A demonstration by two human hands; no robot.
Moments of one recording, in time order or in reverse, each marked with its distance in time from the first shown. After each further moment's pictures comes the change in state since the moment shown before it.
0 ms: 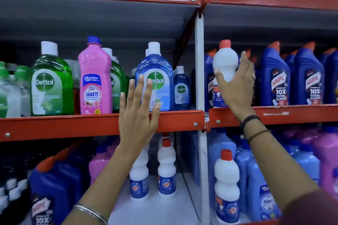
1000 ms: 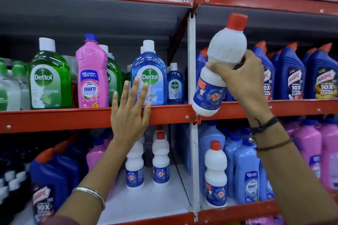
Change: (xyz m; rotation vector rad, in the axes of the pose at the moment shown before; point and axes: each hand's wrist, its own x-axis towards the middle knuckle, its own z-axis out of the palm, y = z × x) left_hand -0.010 -0.015 0.006 0.234 -0.006 0.036; right_hand -0.016 -0.059 -0.075 0.247 -0.069 0.162
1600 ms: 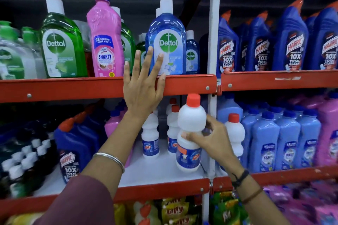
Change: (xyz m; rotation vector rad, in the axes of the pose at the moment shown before) left_hand -0.008 -0.012 -0.001 0.000 0.037 0.007; right_hand -0.179 0.105 0.064 0.213 -0.510 0.226
